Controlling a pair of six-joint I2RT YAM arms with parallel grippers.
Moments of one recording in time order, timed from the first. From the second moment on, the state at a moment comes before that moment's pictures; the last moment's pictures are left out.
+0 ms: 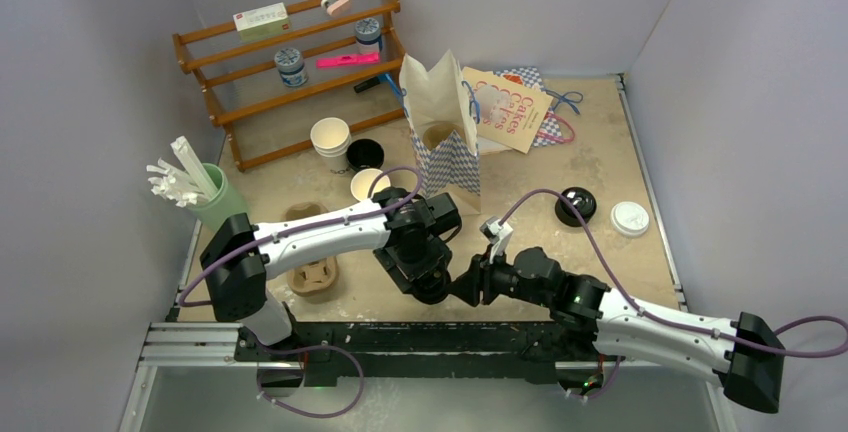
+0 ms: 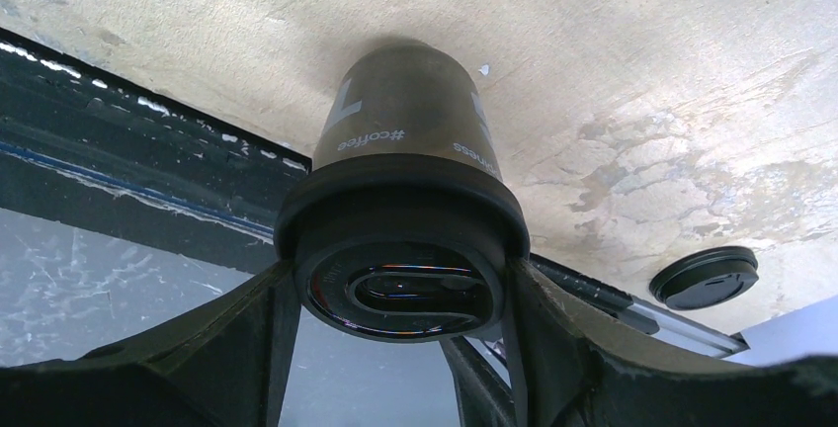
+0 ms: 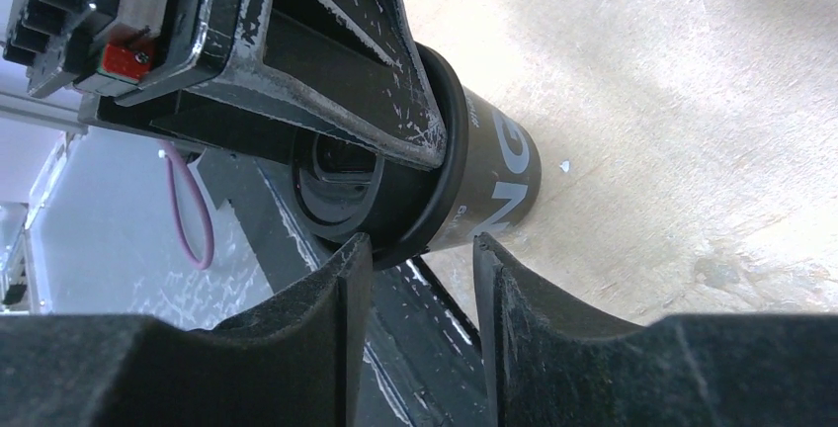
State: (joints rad) left arm -1.10 1.63 1.29 -1.14 -0.02 -1.78; right arm 1.07 0.68 0.24 0.02 -0.05 0.66
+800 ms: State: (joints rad) left arm -1.10 1.62 1.26 -1.11 -0.02 -1.78; right arm 1.07 0.73 0.25 0.04 -0.10 0.77
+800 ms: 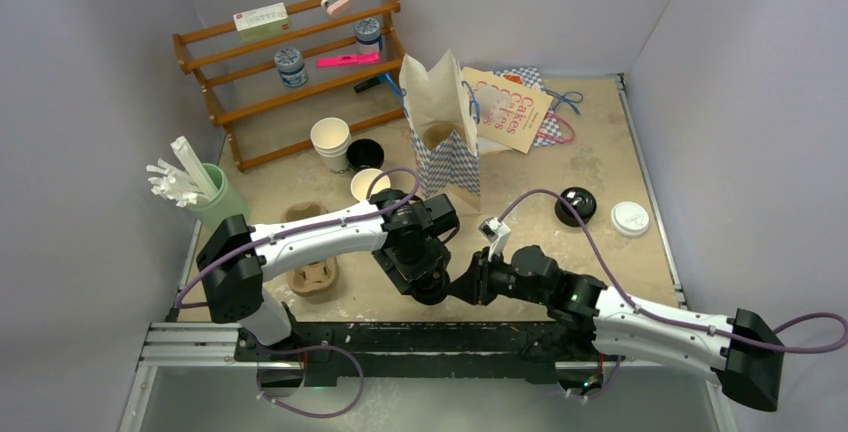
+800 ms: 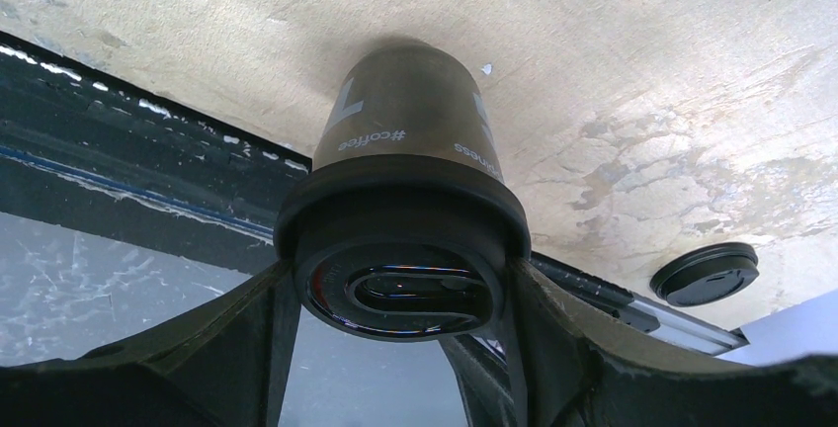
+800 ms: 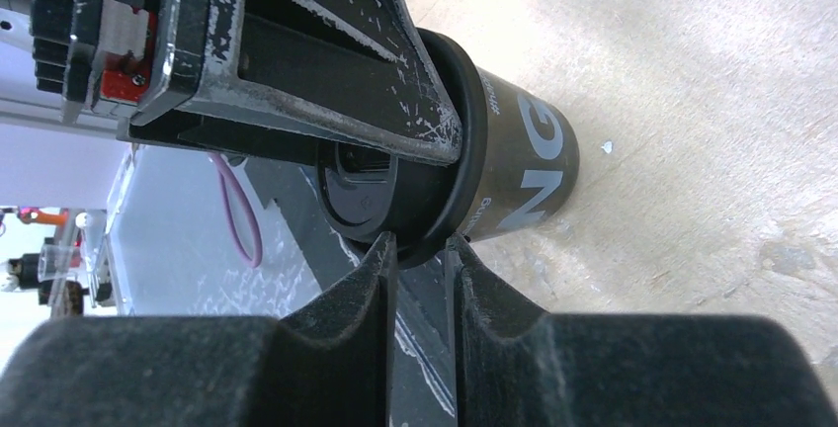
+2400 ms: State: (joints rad) left arm -1.03 1.80 1.52 -1.30 -0.09 -1.42; right arm 1.07 0.56 0.44 -0.45 0.04 0.80
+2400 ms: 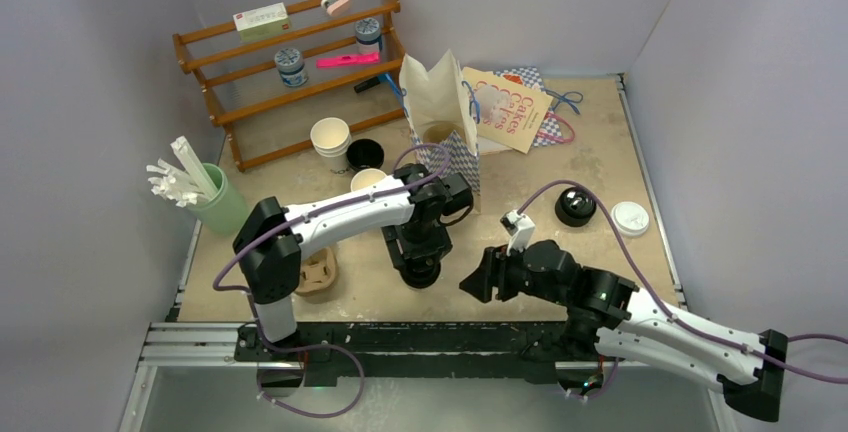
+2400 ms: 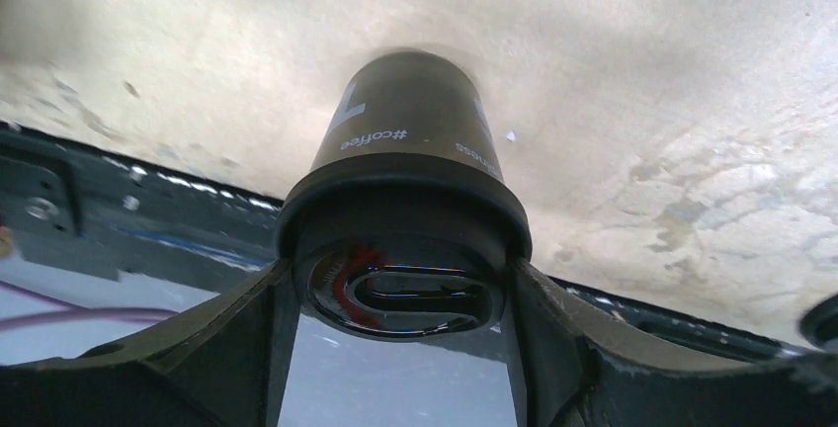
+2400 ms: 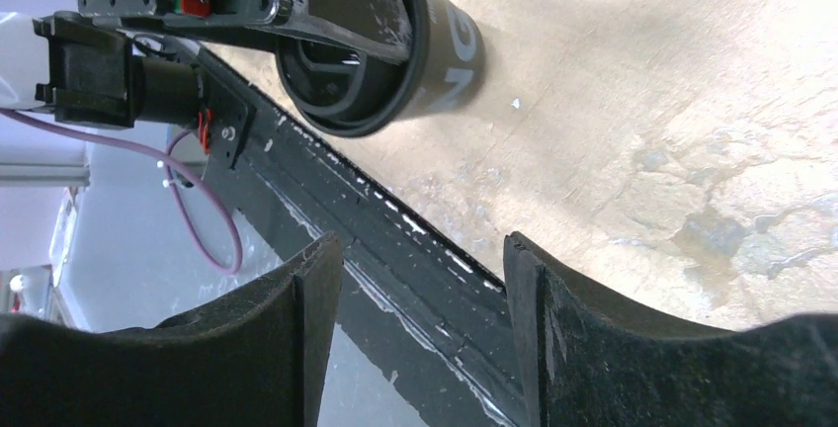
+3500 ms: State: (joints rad) left arm -0.86 1.71 1.55 -1.20 -0.07 -1.05; right arm 1.07 0.79 0.53 -0.35 0.07 0.71
